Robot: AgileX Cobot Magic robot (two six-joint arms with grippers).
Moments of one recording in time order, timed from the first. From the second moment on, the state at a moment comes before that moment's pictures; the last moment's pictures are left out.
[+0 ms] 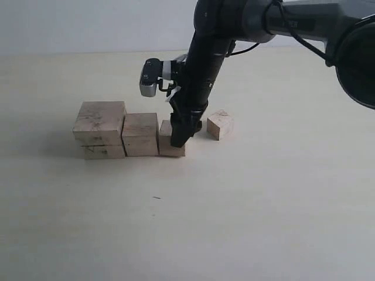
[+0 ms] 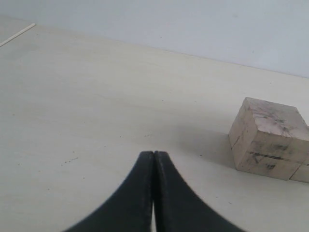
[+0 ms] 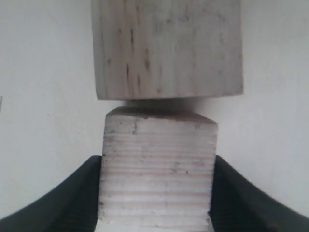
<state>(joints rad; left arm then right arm) 0.01 0.01 0.00 0.06 0.37 -0.21 0.66 2.36 -1.90 0.37 1.18 -1.12</state>
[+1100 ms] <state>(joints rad) 0.01 0.01 0.00 0.06 0.37 -0.21 0.66 2.39 -1.91 0.44 1.11 -1.19</state>
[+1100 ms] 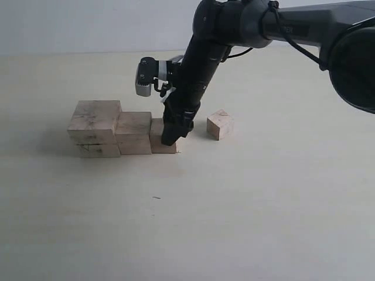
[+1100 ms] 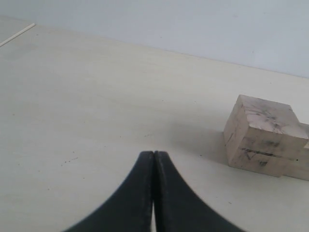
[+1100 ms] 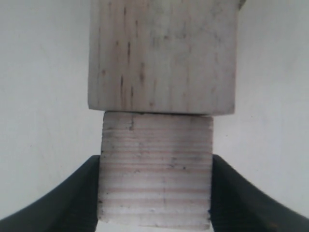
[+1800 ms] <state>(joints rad) 0.01 0.01 0.00 0.06 0.37 -0.21 0.66 2.40 -1.91 0.42 1.08 -1.18</state>
